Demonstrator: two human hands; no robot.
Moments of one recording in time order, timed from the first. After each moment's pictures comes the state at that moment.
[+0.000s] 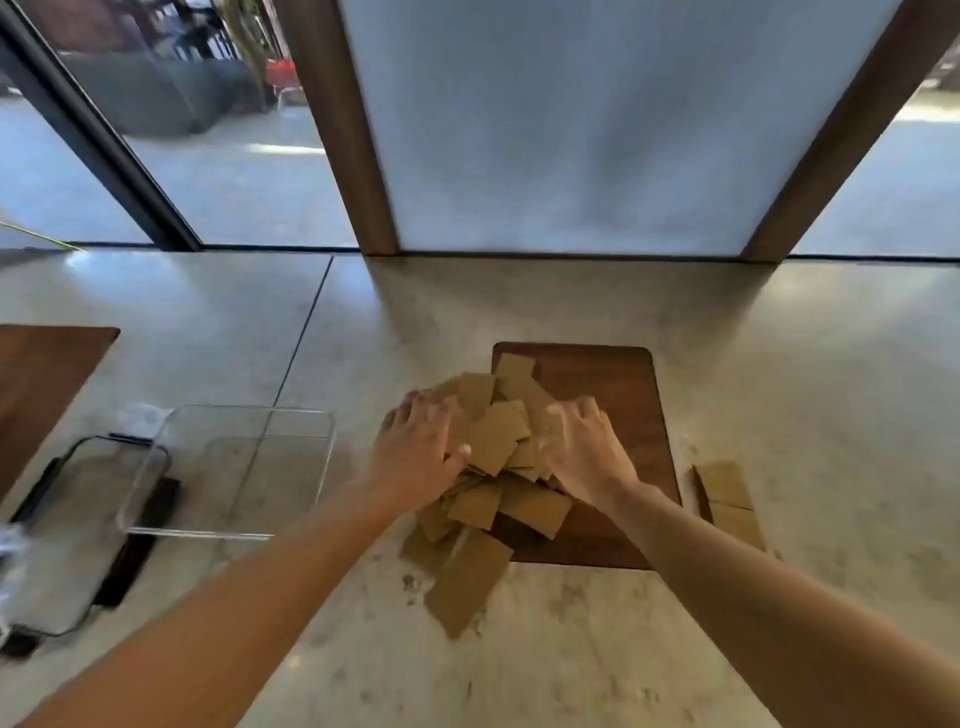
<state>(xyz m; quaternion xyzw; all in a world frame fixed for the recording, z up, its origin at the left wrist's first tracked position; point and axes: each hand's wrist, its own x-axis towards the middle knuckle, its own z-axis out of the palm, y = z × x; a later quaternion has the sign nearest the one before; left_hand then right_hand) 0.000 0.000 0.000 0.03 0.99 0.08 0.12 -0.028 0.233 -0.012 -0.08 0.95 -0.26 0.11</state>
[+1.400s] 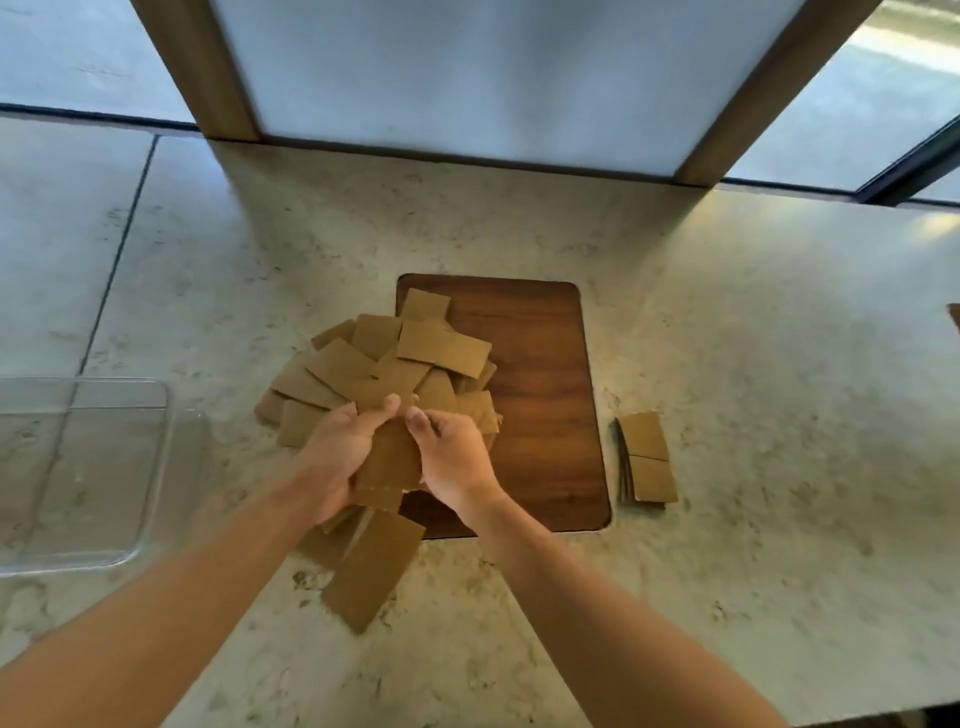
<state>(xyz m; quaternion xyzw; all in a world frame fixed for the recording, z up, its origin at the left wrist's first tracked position) -0.020 0.033 -0.064 -0.32 0.58 0.70 0.26 -0.018 0.174 -0.058 0.13 0.78 -0.57 0.23</state>
